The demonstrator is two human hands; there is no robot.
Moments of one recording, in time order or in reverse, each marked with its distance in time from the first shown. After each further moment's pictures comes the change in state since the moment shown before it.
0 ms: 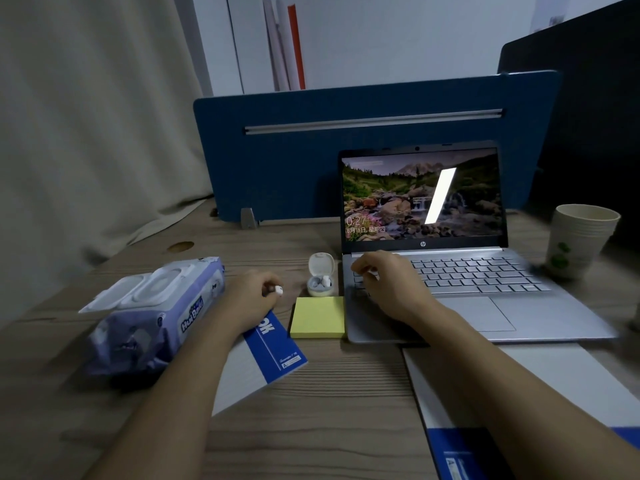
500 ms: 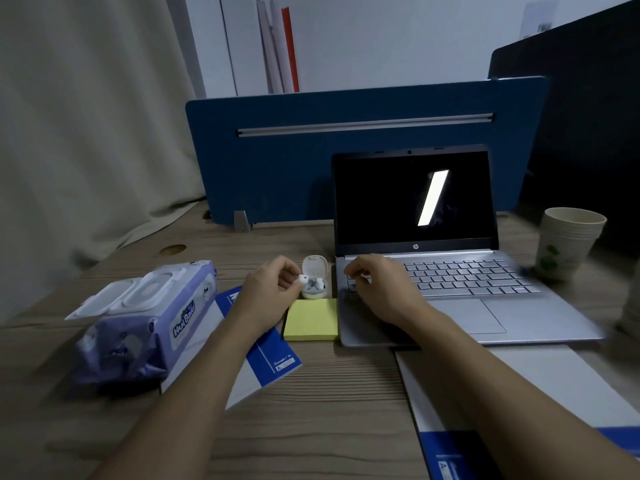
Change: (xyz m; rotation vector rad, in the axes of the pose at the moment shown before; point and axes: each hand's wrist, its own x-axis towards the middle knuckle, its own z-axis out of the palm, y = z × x) left_hand -0.001 0.037 0.016 -0.194 0.170 0.207; right_hand -0.001 -0.001 0.002 -0.002 0.021 0.006
